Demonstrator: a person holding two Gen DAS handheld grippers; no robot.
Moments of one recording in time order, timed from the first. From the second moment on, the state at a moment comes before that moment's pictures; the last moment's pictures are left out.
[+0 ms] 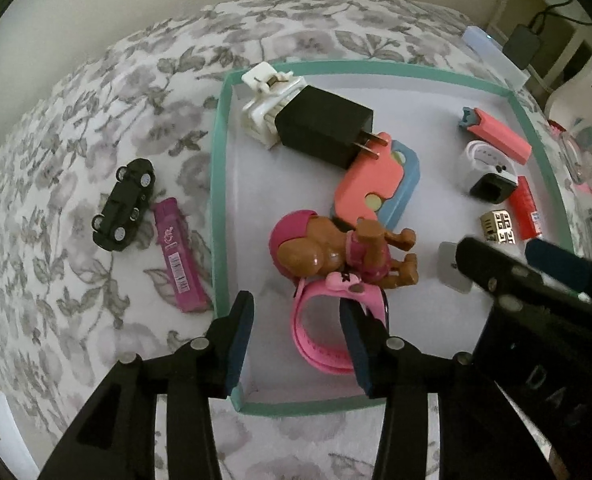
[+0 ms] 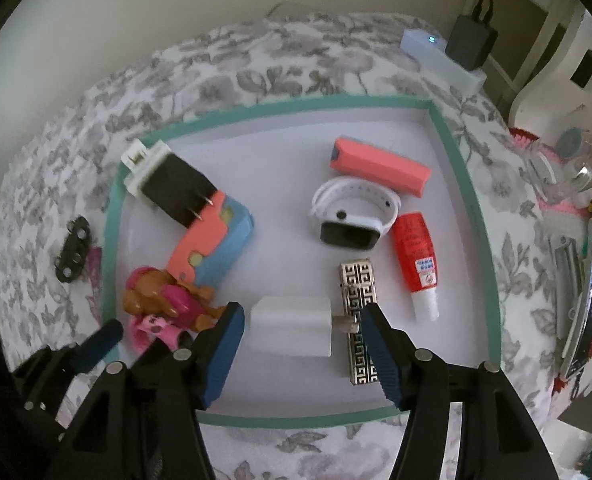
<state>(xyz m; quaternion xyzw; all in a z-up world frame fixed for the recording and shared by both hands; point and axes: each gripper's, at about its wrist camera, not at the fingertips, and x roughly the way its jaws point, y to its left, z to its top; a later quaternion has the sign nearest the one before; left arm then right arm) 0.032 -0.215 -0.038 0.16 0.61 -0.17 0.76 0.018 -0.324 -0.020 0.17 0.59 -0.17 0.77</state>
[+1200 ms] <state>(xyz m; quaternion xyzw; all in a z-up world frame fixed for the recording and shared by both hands) 0.103 -0.075 0.029 0.00 0.55 -0.04 0.83 0.027 -0.291 0.033 0.13 0.53 -0.16 0.82</state>
